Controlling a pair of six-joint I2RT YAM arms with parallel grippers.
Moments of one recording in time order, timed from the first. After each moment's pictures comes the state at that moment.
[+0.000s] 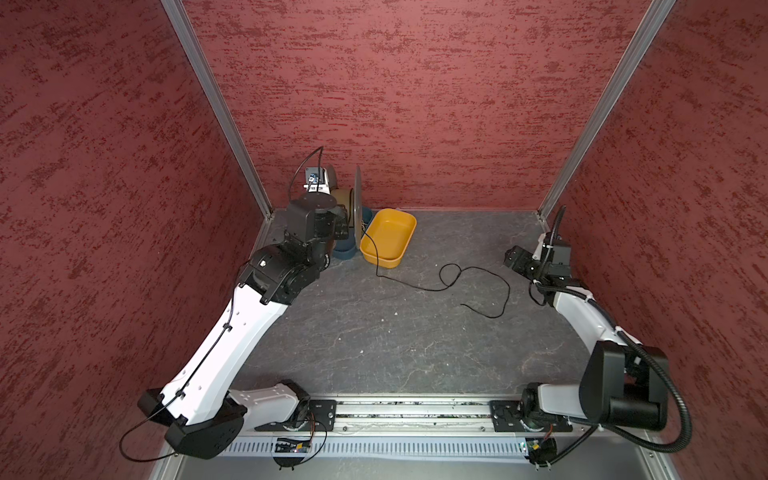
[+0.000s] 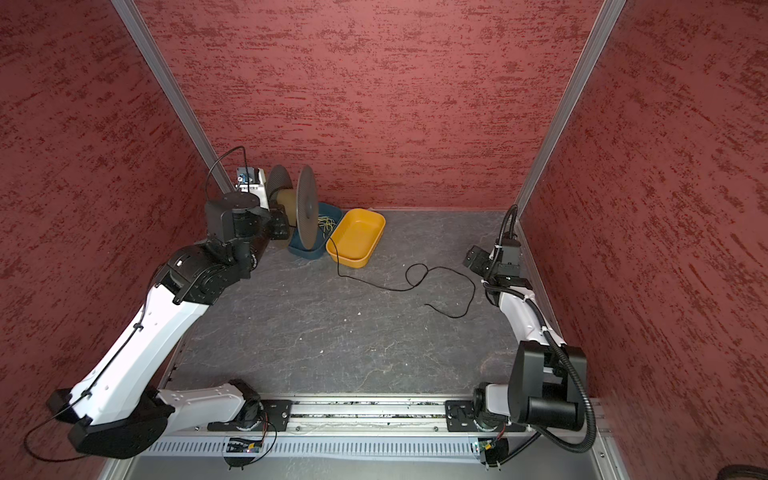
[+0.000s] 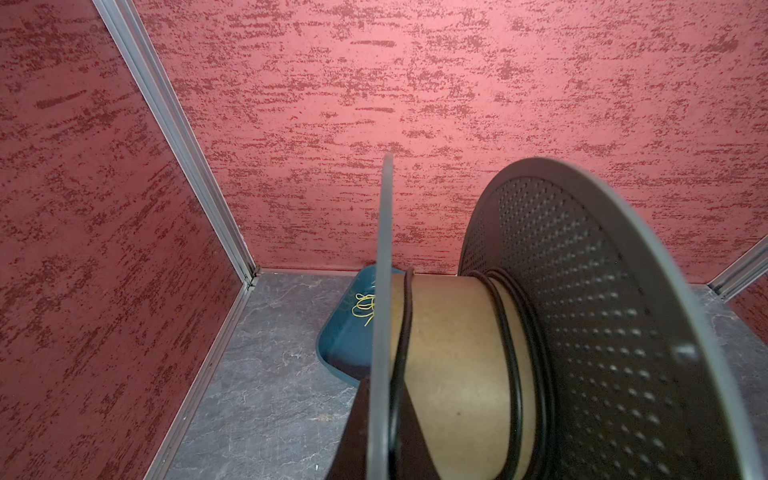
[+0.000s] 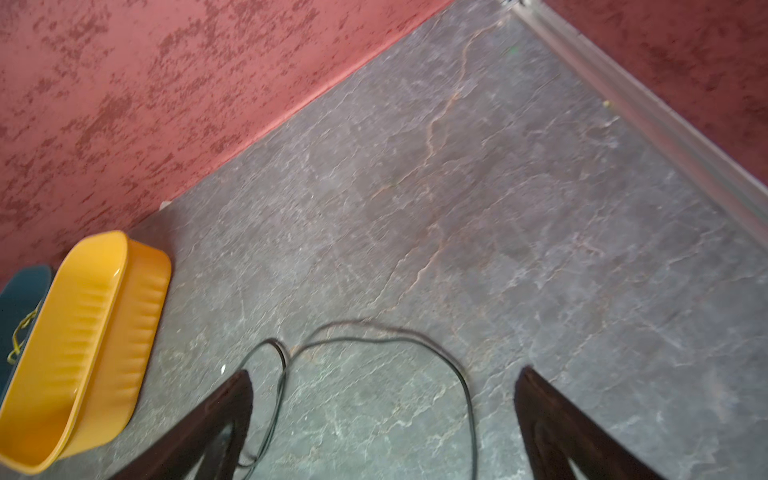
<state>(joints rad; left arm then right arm) -0.58 1.23 1.64 -0.74 -0.63 -0.20 -0.13 1.34 0.85 -0.16 -0.14 0.45</state>
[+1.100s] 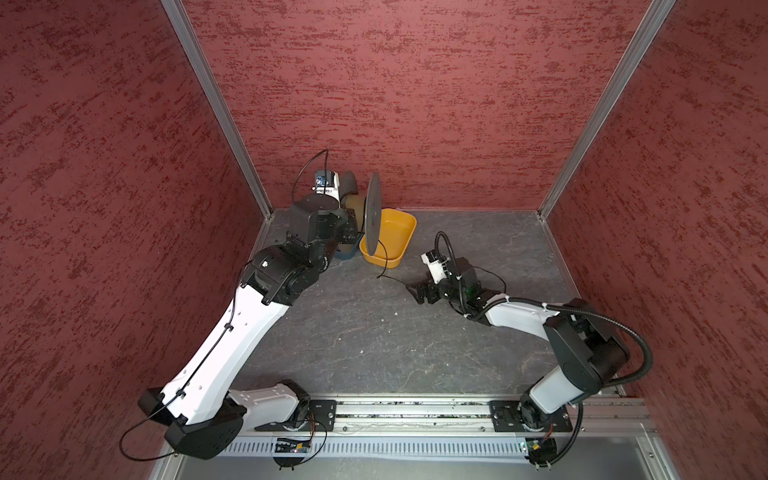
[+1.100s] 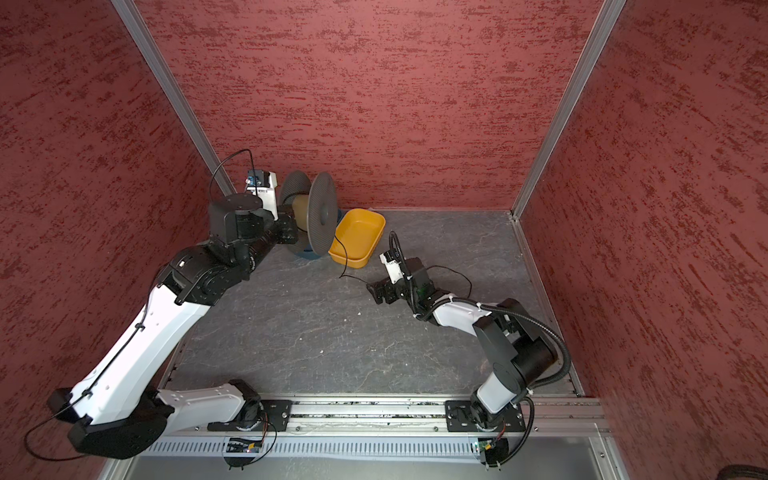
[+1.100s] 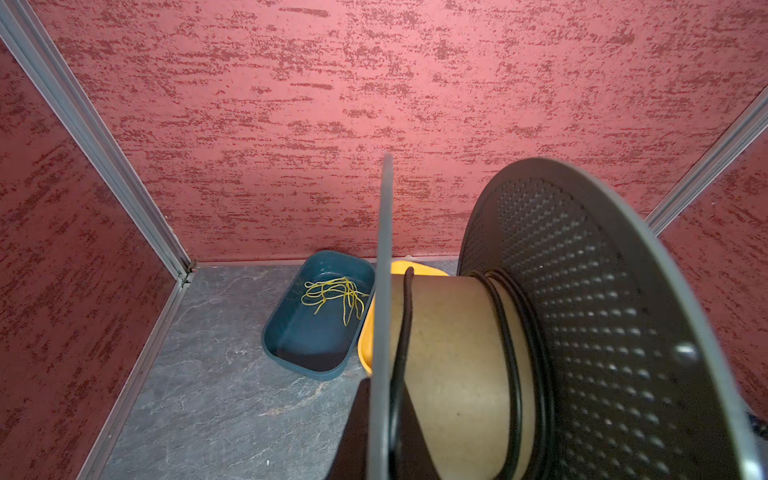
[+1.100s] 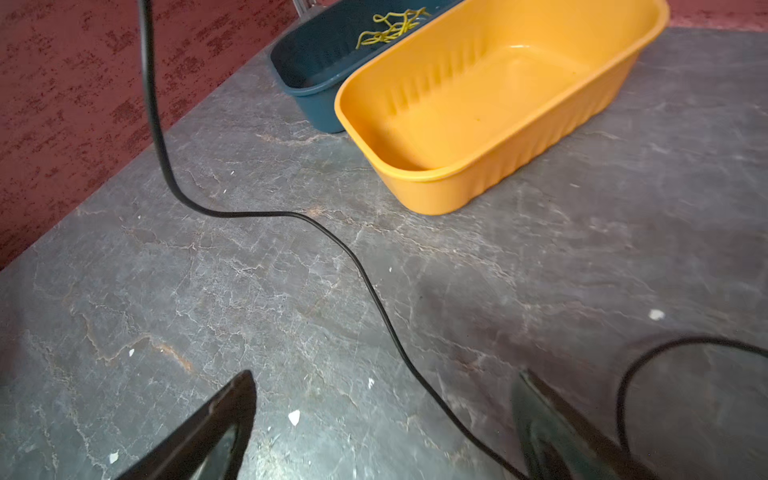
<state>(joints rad) -0.59 1.23 1.64 -0.75 -0.45 -0.25 0.57 1.64 0.78 0.36 -0.25 0.17</state>
